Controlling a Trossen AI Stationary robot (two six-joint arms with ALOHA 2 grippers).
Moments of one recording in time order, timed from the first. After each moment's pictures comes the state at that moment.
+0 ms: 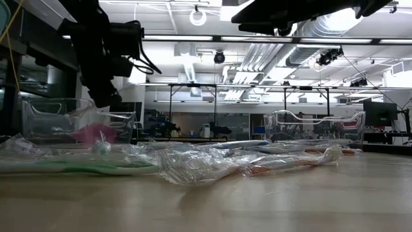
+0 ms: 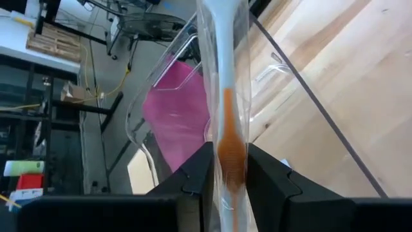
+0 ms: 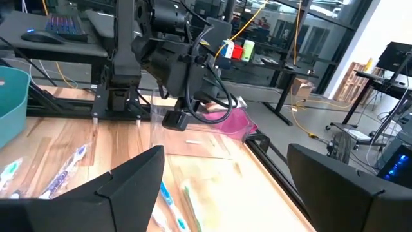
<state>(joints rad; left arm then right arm) 0.27 1.30 0.77 -0.86 -0.97 -0.40 0.12 1.27 0.67 0.53 0.50 -0.18</state>
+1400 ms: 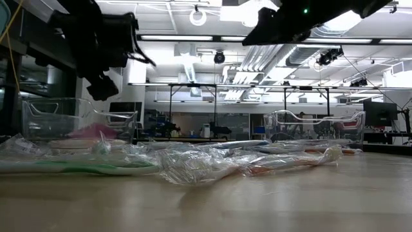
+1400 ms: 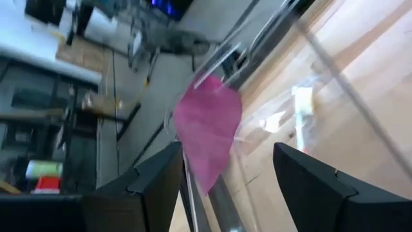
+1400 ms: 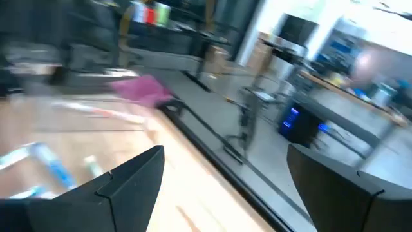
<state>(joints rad) 0.21 1.23 0.77 -0.94 -1.07 -0.45 0.10 1.27 0.67 0.43 0.89 -0.14</state>
